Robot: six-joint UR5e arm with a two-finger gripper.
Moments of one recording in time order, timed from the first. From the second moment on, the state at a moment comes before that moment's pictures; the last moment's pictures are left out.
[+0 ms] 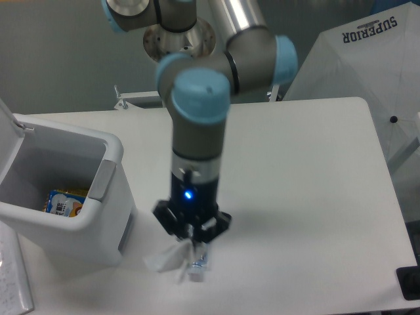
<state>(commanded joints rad) 2.29 -1.84 -1.40 -0.91 1.23 0.47</state>
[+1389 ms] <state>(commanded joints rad) 2.21 -1.66 -1.56 -0.91 1.00 0.40</state>
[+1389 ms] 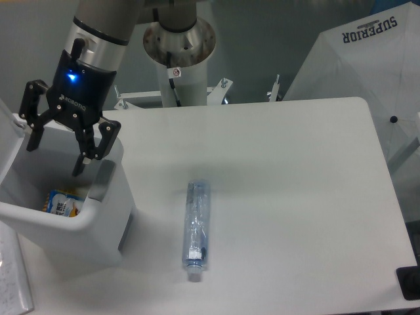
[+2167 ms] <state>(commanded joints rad) 2.45 -1.86 -1.49 -0.91 0.96 0.37</state>
